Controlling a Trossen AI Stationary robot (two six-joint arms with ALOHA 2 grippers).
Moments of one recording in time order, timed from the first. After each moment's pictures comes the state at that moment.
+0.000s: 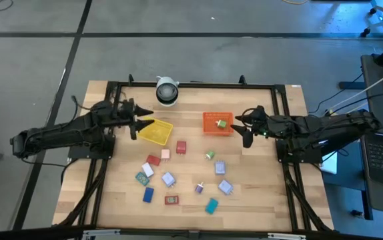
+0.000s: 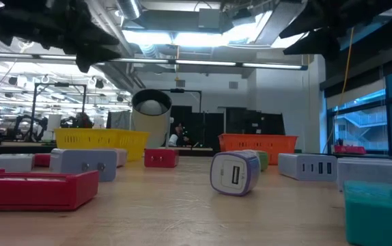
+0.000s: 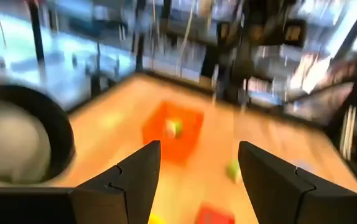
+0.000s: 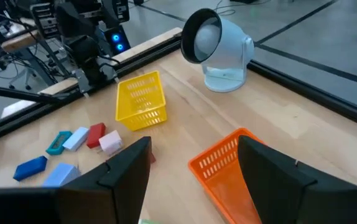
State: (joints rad) left arm 0.37 0.53 0.34 0.01 0.16 -0.21; right arm 0.15 0.81 0.63 -0.23 0.48 0.48
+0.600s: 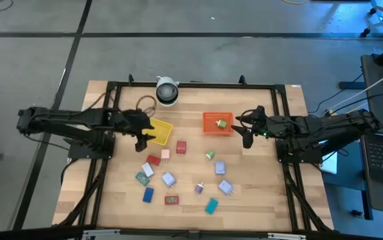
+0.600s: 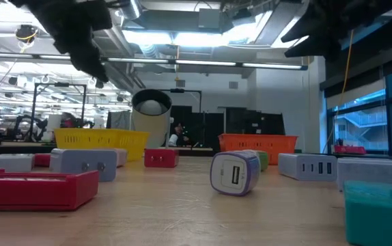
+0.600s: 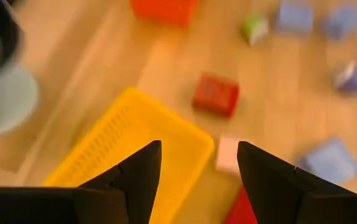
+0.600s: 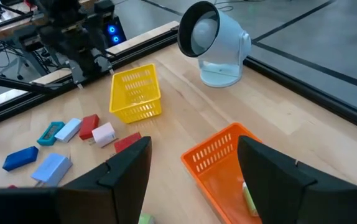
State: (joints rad) left arm 0.05 0.92 0.71 -0.63 -0.09 -0.22; right arm 0.15 0.81 0.63 -0.26 0.48 0.46
